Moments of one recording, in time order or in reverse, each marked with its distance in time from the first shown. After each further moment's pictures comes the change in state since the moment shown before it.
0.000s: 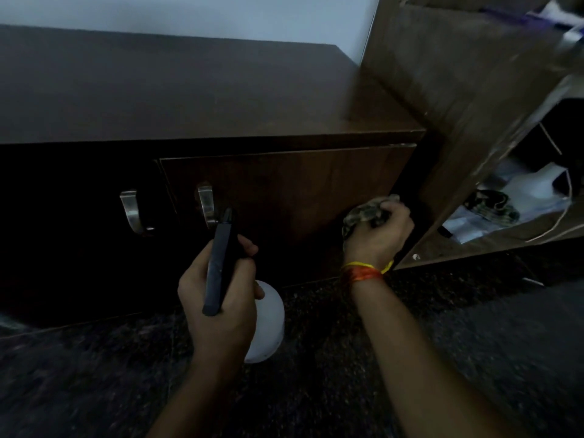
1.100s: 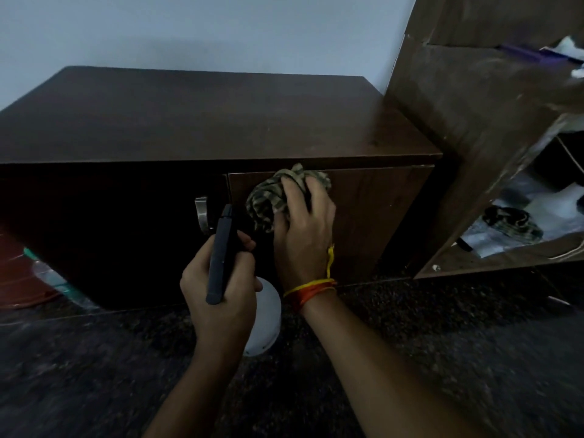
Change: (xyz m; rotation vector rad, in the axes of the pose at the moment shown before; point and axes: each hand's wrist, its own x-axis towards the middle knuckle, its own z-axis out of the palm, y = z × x) left_hand 0.004 0.032 -0.051 0.061 0.083 0.106; right_hand -0.098 -0.109 0.010 -0.113 -0.496 -0.583
